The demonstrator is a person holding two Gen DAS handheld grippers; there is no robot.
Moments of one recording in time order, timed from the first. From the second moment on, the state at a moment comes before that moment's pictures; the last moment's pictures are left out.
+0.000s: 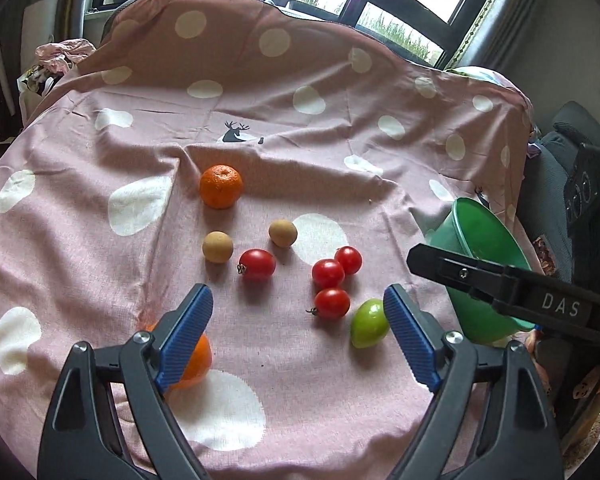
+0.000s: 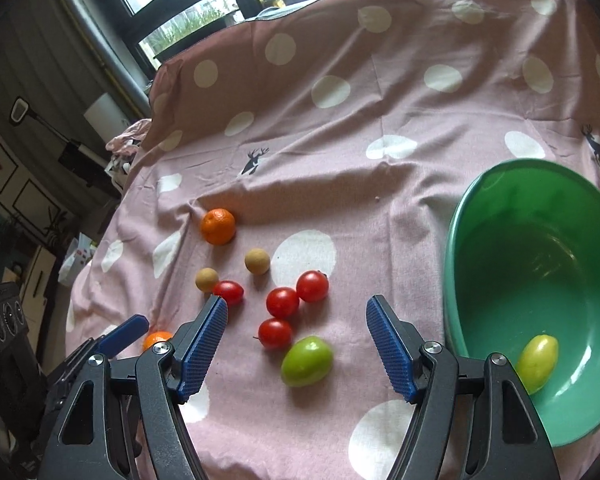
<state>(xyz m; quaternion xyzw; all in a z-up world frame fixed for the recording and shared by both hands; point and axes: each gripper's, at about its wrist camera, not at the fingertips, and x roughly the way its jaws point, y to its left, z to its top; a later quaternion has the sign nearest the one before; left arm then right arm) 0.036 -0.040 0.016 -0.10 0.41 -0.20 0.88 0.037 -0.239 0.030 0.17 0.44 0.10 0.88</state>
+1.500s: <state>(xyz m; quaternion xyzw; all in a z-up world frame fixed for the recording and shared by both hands) 0.043 -0.101 -0.042 -0.12 0.51 -0.29 0.80 0.053 -0.223 -0.034 0.21 0.53 0.11 0.81</state>
